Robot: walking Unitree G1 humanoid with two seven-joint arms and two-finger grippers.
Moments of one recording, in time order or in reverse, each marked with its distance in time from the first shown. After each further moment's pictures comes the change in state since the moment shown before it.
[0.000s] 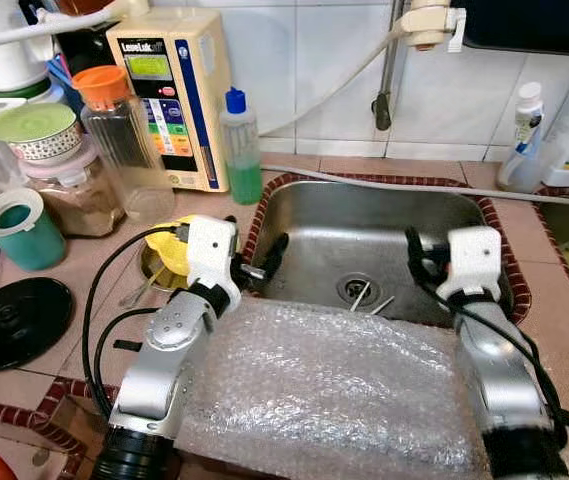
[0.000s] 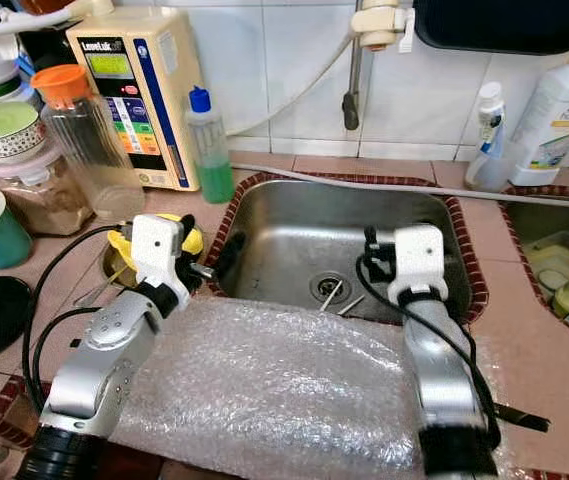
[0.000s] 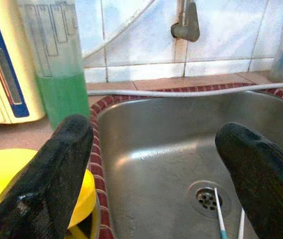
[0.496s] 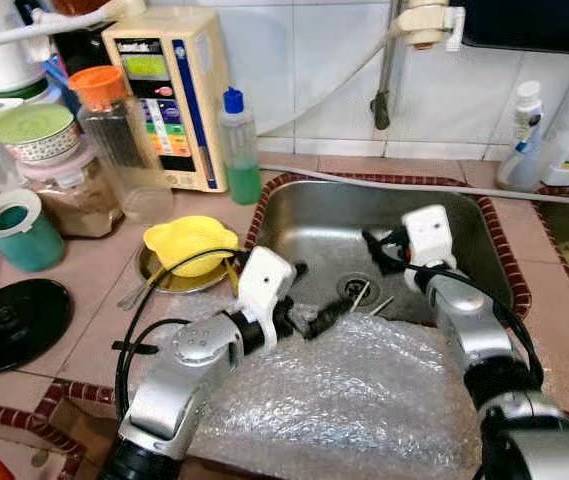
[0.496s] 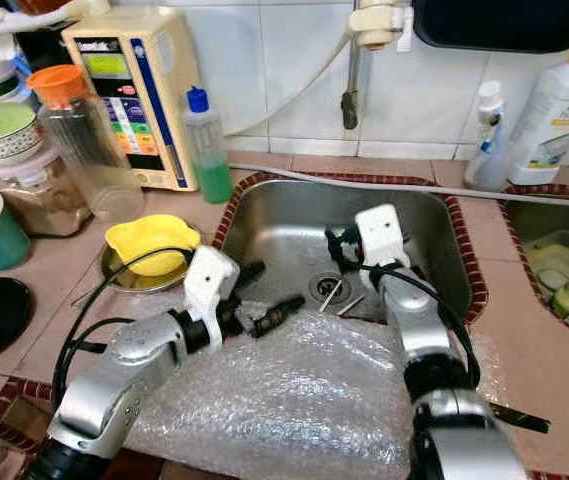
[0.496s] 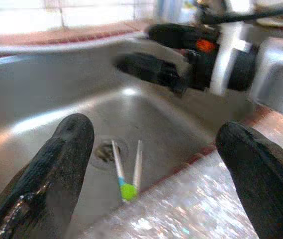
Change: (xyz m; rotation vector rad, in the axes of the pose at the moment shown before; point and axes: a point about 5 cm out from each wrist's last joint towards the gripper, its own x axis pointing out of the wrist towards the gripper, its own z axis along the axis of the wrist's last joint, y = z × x) left arm -0.007 -0.048 -0.013 -0.036 0.153 -0.412; right arm 0.047 0.028 -0.001 -0.018 0.065 0.274
